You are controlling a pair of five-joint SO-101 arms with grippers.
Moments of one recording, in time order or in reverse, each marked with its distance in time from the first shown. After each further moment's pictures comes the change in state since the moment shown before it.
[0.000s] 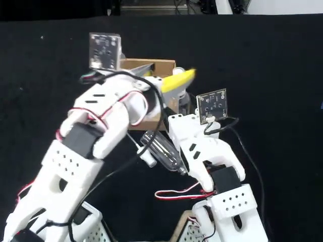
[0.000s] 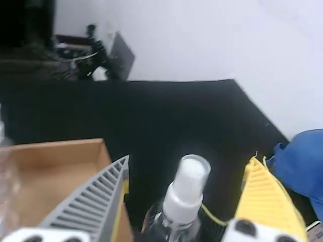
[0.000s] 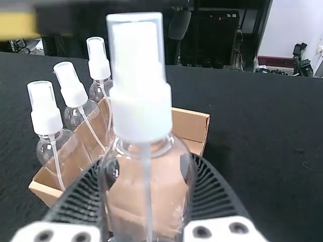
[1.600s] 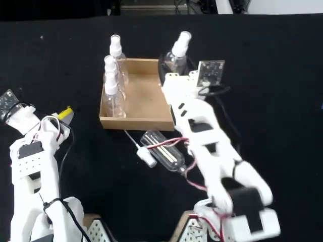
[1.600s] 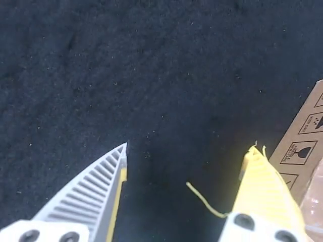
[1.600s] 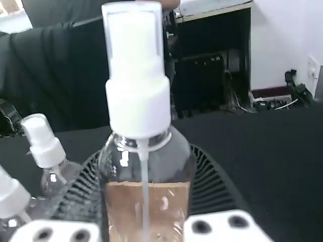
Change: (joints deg) left arm -52.0 -0.7 43.1 -10.1 0.0; right arm 5.0 62.1 -12.7 -65.5 -8.5
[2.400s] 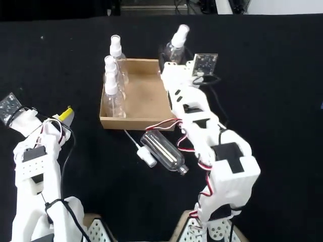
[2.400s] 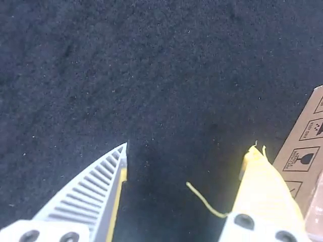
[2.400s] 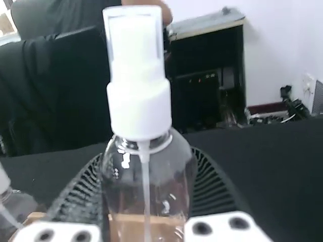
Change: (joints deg) left arm 0.0 0.0 4.7 -8.3 0.0; right arm 2.1 26.6 -18.6 -11.3 0.0
